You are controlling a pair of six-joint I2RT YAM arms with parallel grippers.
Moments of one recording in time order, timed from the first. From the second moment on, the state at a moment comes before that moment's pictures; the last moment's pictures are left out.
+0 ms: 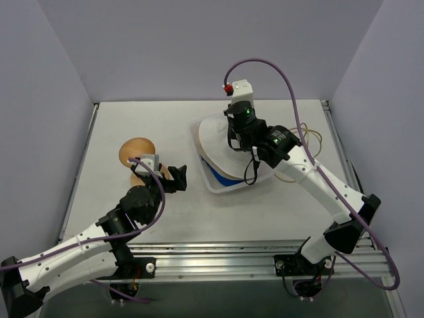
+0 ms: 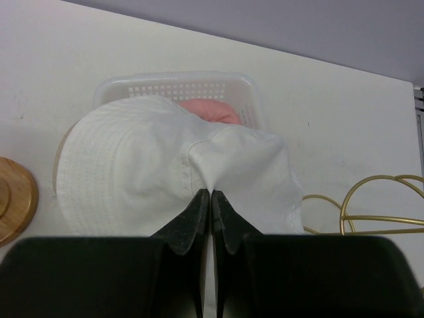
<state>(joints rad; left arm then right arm) -0.98 0.73 0.57 0.15 -0.73 -0.29 0.80 1.51 1.66 -0.64 0.62 0.17</state>
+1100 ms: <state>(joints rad) -0.94 0.80 0.59 0.15 -0.58 -0.34 0.74 1.42 1.71 -0.66 0.44 0.23</state>
